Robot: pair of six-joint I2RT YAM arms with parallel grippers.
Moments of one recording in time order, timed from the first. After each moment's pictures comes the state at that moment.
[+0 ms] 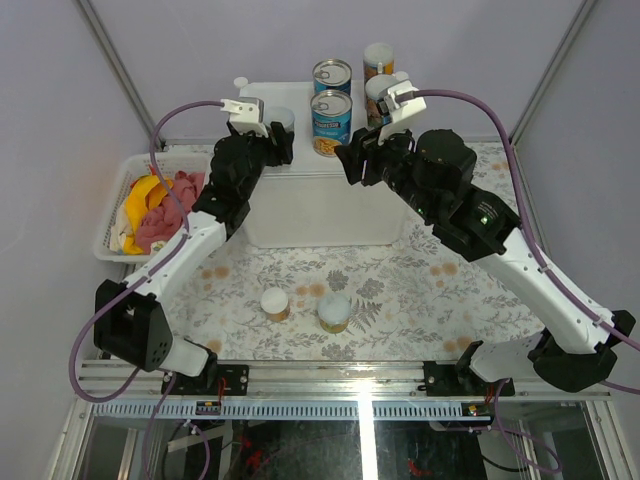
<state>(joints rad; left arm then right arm) -0.37 1.44 1.20 0.28 -0.13 -0.15 0.86 1.32 1.70 -0.39 0.25 0.08</state>
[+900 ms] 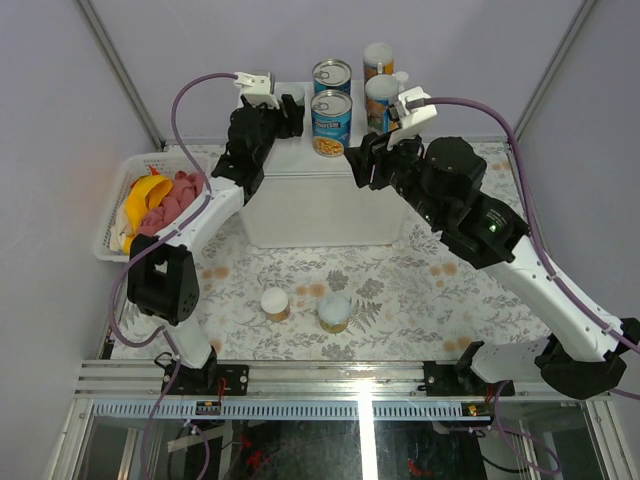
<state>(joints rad) -0.32 1.74 1.48 0.33 -0.06 -0.19 0.86 1.28 1.65 -0.38 0.28 0.07</state>
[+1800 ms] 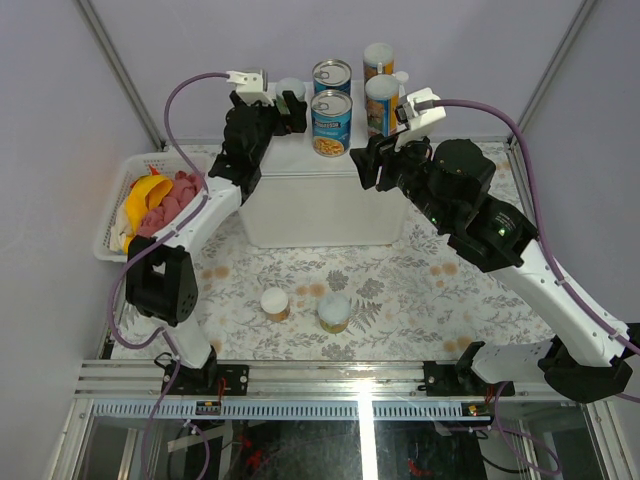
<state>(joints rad) -0.30 1.76 1.50 0.35 -0.06 -0.23 0.86 1.25 1.65 -0.41 0.31 0.07</state>
